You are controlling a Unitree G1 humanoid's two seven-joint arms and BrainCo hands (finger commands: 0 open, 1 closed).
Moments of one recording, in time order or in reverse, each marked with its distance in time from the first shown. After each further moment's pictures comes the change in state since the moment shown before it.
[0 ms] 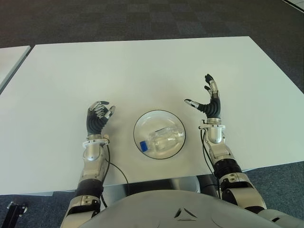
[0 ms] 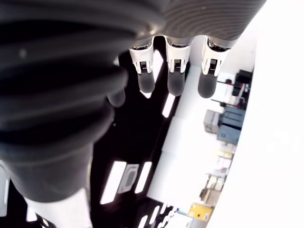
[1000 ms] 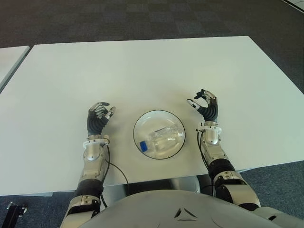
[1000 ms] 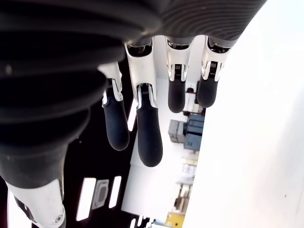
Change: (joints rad) left arm -0.001 0.000 0.001 0.004 0.008 0.037 0.002; right arm -0.032 0.061 -0.062 0.131 0.038 0.033 0.000
